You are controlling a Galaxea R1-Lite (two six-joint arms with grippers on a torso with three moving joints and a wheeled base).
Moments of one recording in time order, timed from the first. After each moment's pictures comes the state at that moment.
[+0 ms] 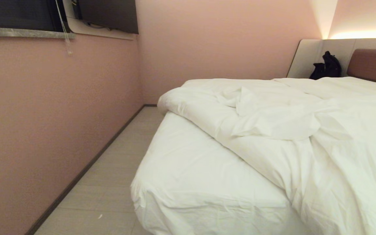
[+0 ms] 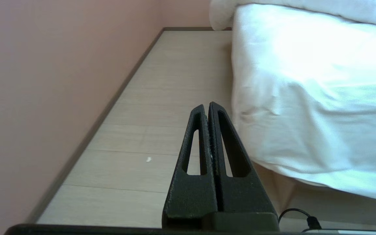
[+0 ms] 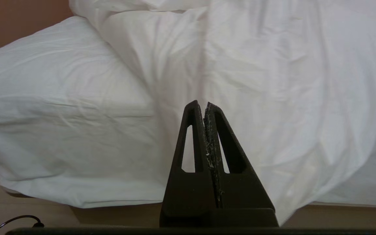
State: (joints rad) left arm 0.01 0.00 0.00 0.03 0.00 0.03; right arm -0.01 0.00 0.00 0.00 0.00 0.00
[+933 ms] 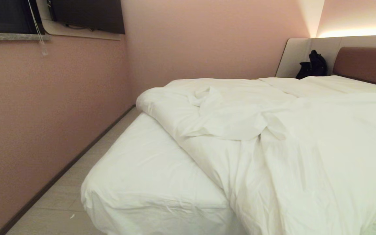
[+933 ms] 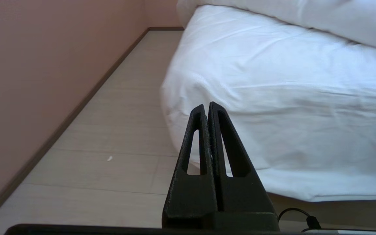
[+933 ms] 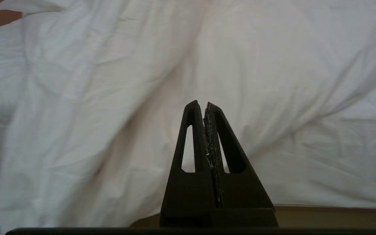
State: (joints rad) left arm 0.01 0.00 0.00 0.03 0.00 0.02; right arm -0.01 0.00 0.00 0.00 0.00 0.00
